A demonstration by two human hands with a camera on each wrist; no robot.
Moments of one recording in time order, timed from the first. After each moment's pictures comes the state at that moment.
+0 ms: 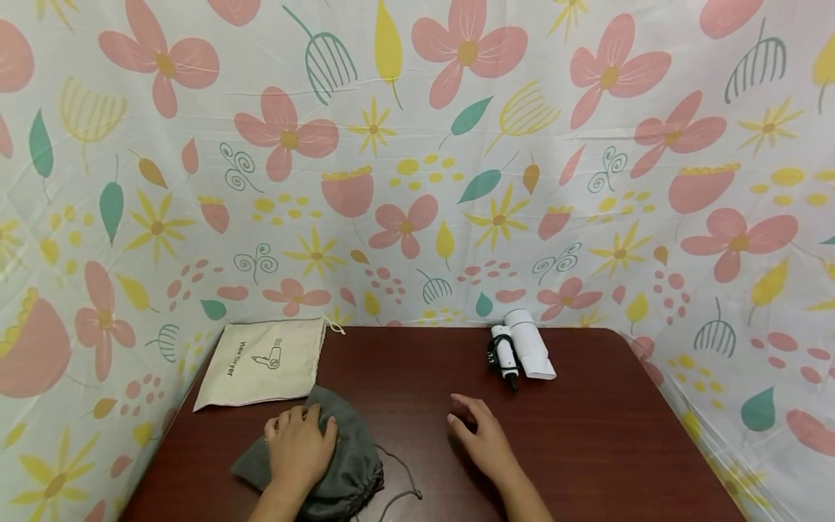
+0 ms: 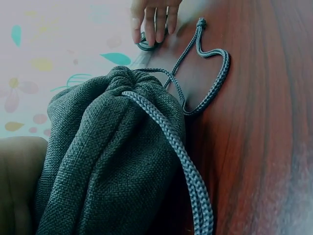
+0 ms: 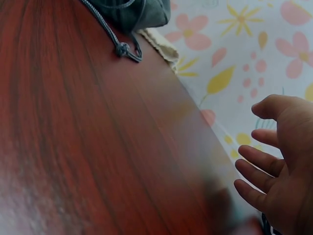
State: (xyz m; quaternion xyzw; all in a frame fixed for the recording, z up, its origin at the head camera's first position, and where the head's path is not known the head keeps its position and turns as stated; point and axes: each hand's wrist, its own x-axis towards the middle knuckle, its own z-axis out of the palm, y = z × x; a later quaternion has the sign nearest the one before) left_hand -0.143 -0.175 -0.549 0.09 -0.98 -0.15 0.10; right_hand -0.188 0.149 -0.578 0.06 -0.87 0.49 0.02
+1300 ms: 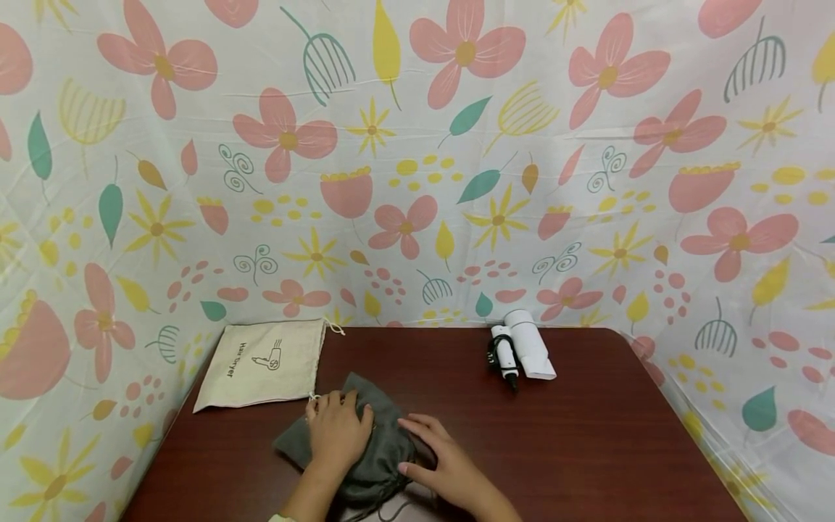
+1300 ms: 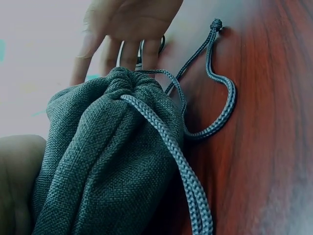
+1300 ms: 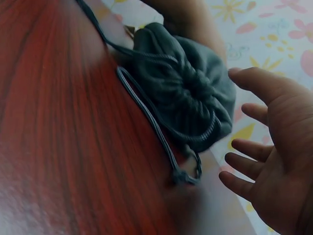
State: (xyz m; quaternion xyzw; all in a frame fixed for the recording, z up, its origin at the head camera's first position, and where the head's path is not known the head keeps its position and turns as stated) left_hand -0.173 -0.122 -0.553 0.06 -0.98 -0.15 0.12; right_hand -0.155 0.106 -0.564 0.26 -0.83 0.48 -0.14
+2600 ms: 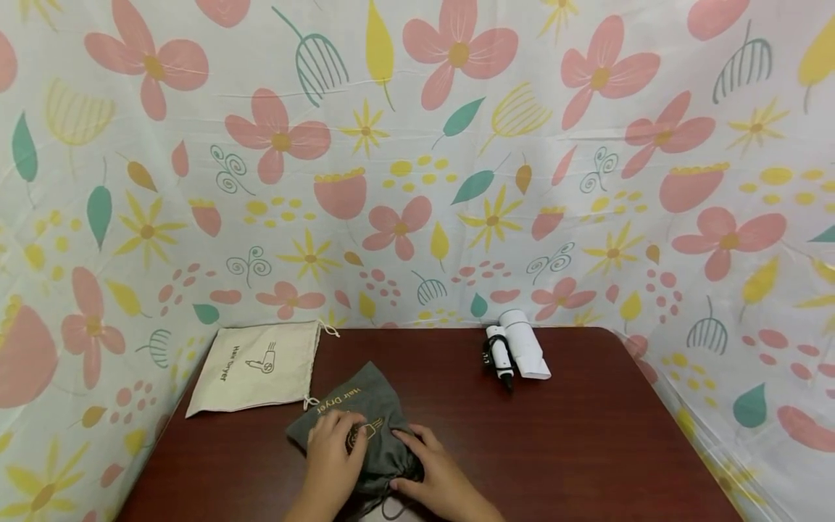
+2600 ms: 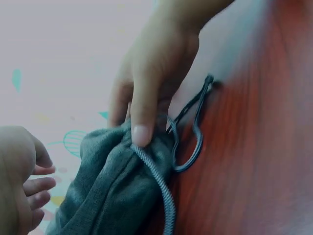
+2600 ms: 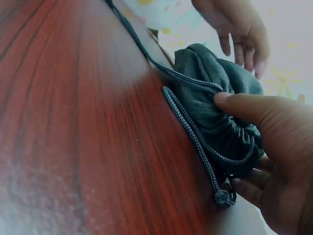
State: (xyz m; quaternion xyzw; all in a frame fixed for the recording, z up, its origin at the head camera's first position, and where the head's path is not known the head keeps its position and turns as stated) left_hand -0.126 -0.117 -0.532 -0.03 -0.92 -0.33 0.19; right_hand -0.145 0.096 -0.573 0.24 -0.88 0.39 -0.12
